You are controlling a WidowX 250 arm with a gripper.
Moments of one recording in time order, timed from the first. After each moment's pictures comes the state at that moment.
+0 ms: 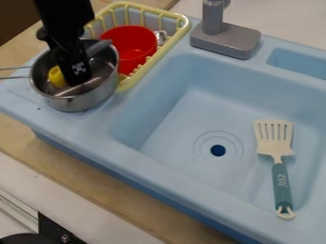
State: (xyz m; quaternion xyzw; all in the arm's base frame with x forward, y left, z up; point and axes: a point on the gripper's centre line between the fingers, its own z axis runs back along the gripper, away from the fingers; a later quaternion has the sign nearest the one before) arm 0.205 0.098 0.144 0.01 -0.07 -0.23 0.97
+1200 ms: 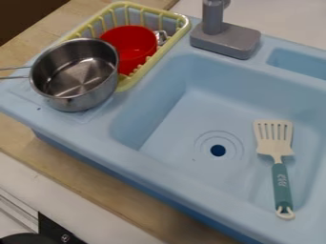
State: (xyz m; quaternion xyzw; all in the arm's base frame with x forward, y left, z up) arm 0.310 0.120 0.189 0.00 -0.16 -0.20 0.97
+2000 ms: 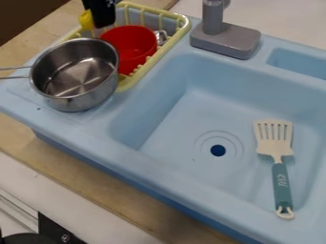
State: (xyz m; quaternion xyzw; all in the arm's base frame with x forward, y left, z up) arm 0.297 0.133 0.141 -0.01 -0.02 -0.23 0.97
